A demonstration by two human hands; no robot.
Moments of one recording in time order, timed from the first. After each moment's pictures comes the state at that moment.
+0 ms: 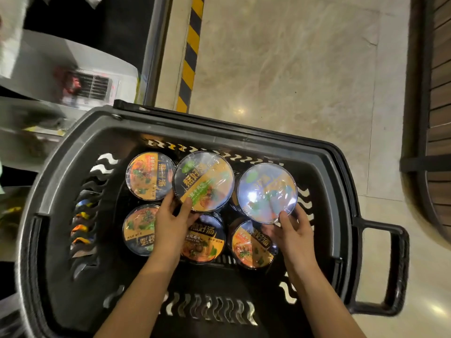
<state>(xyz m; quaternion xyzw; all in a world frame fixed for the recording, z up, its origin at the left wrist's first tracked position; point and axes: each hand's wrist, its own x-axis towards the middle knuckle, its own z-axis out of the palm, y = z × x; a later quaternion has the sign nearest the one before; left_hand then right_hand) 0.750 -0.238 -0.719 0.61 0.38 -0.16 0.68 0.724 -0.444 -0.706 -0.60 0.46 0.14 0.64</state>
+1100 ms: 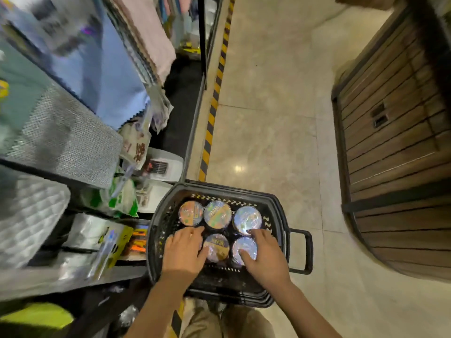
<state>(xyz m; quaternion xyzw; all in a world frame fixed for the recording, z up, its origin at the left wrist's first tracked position) 0.700 -0.186 -0.386 0.97 -0.05 -0.20 0.14 0.691 -0.381 -0.352 -0.92 0.08 0.26 0.29</state>
